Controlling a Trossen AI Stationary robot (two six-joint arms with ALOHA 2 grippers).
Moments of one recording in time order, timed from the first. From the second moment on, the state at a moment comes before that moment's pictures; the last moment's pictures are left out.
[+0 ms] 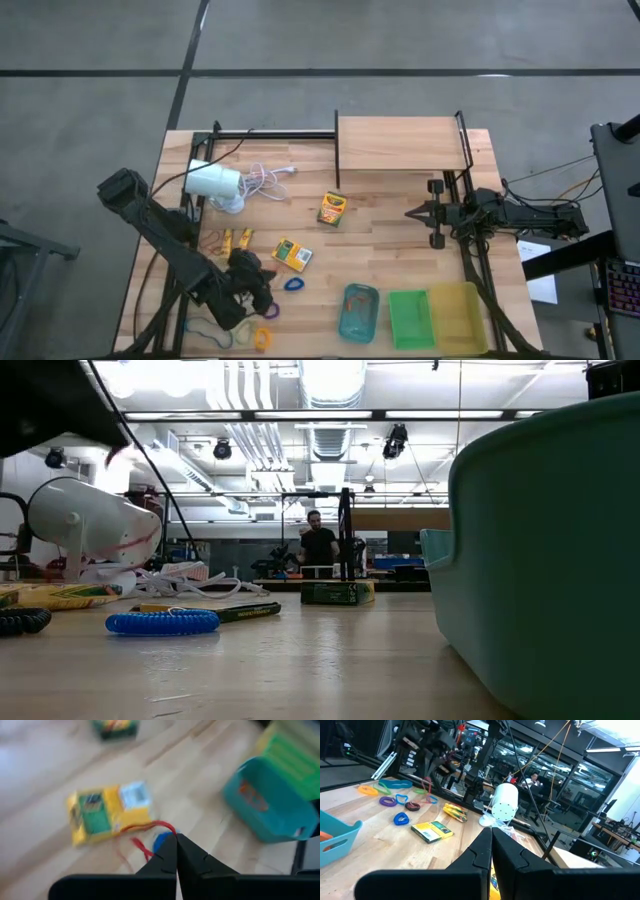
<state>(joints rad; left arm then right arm) -0.81 1.52 0.95 -0.55 -0.79 -1.39 -0.02 0.05 0.01 0.08 -0.08 -0.38</state>
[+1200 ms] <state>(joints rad) -0.64 1.70 0.94 0.57 -0.56 0.12 -0.02 0.05 0.01 0.08 -0.08 -0.38</state>
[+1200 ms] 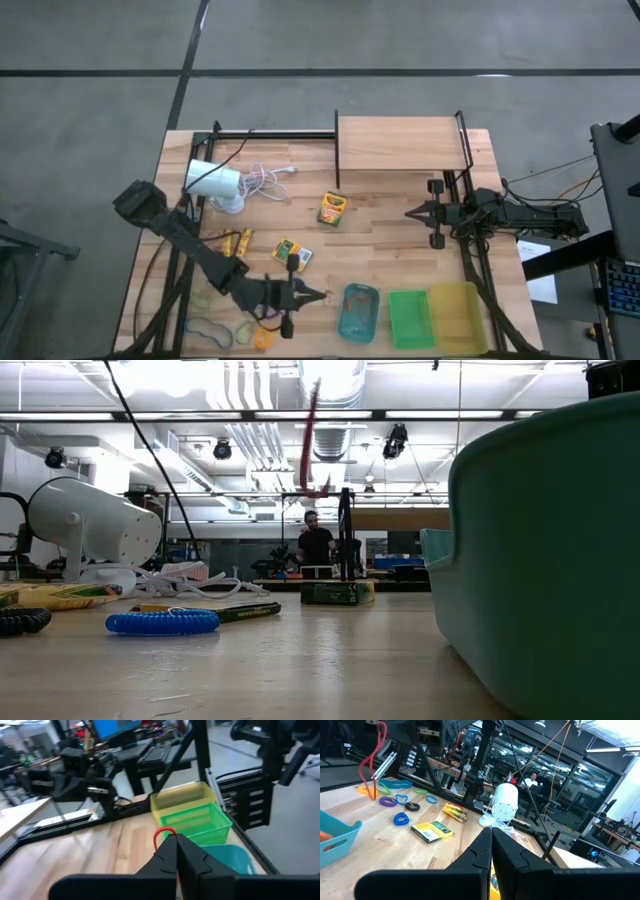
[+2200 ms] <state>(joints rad) -0.53 2.02 1.16 0.78 -0.12 0.50 -0.02 0.05 0.01 0.08 -0.08 -0.38</state>
